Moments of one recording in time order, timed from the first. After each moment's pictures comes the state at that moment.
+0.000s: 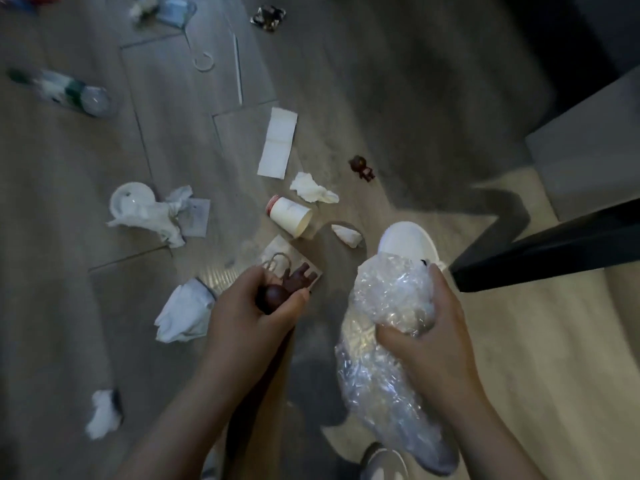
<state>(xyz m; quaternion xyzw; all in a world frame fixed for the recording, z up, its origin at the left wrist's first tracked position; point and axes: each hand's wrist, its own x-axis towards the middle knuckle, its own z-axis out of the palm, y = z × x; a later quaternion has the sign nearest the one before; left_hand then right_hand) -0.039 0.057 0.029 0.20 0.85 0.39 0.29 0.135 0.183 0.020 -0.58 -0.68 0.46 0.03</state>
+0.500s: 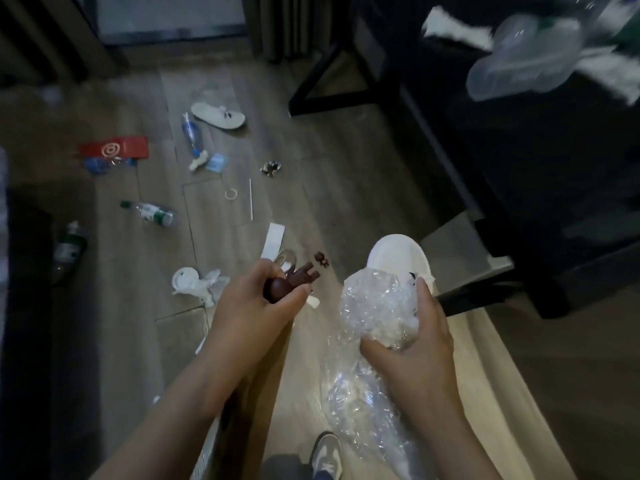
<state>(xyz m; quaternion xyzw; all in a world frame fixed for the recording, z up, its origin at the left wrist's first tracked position) -0.034 0.087 0.427 0.25 0.82 0.46 0.25 0.149 0.187 0.442 -0.56 -0.71 0.42 0.09</state>
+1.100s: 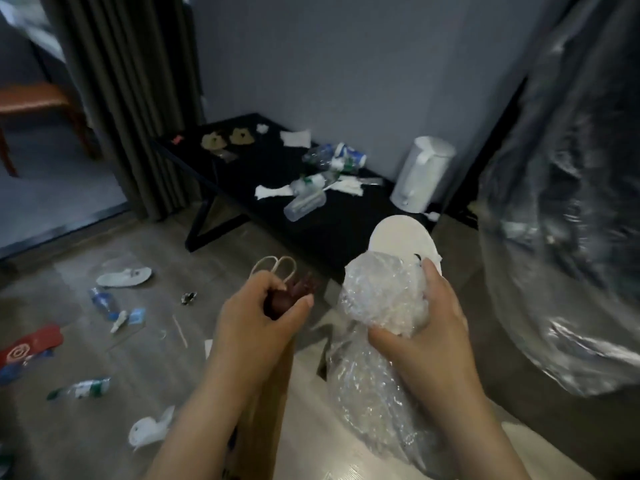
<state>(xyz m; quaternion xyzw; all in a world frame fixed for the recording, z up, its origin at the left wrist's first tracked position) 0.053 0.022 0.762 0.51 0.66 0.50 0.22 0.256 0.050 0.784 -0.62 -0.66 0.27 0.33</state>
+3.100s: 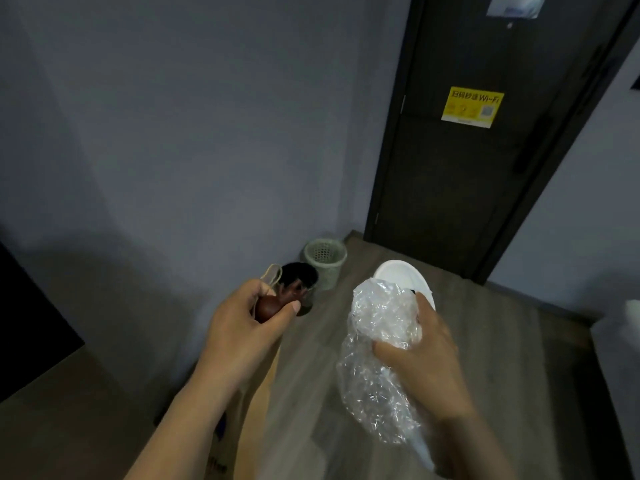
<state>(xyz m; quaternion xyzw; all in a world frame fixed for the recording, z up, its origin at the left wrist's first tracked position) 1.230 -0.097 0.806 0.84 0.05 0.17 0.51 1.228 -0.332 0.782 -0.87 0.08 -0.06 0.48</state>
